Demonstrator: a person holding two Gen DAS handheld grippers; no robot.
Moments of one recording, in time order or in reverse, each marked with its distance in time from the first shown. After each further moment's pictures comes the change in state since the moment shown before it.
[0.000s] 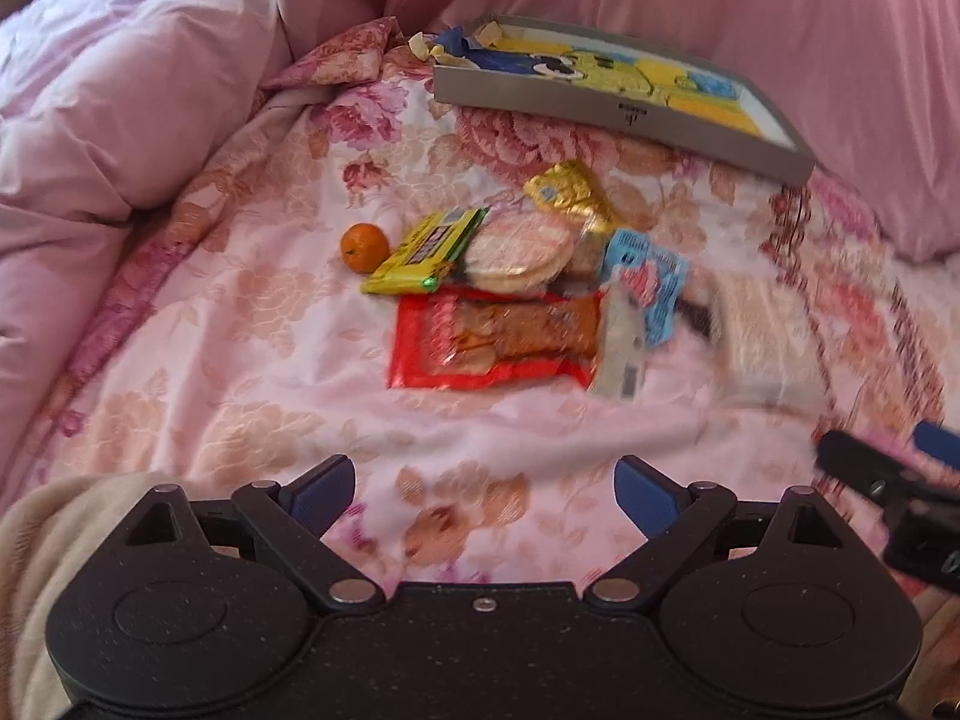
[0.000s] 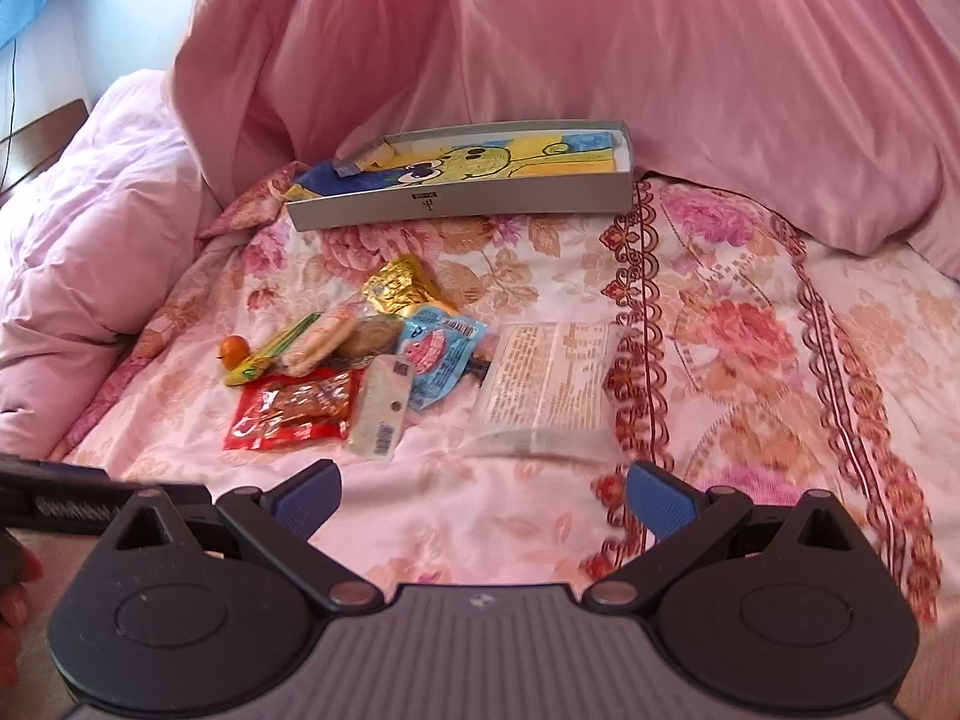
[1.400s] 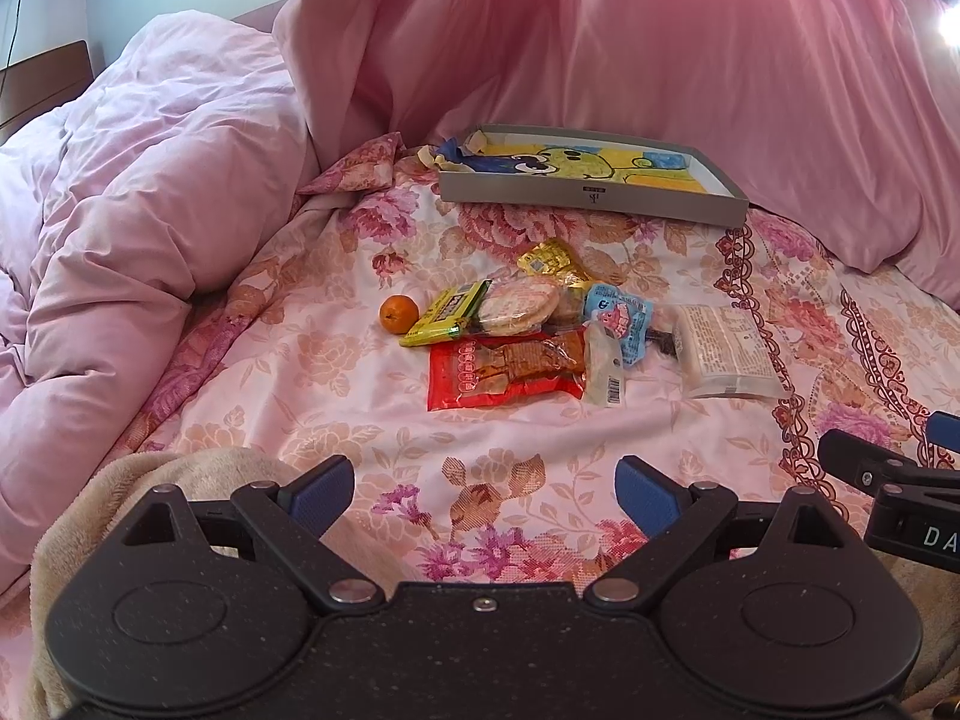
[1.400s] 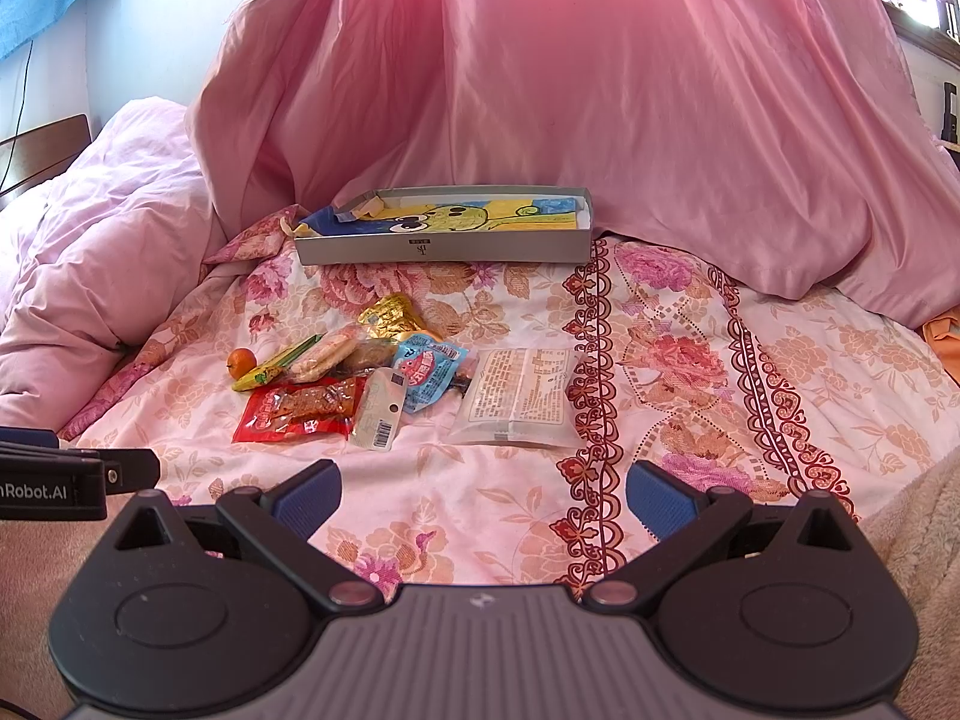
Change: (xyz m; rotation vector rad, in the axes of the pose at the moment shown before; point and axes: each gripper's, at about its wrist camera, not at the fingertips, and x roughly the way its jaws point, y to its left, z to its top) left arm -0.084 0.005 -0.068 0.128 -0.236 0.047; right arm -0.073 0.028 -0.051 -0.024 -0.143 -0.100
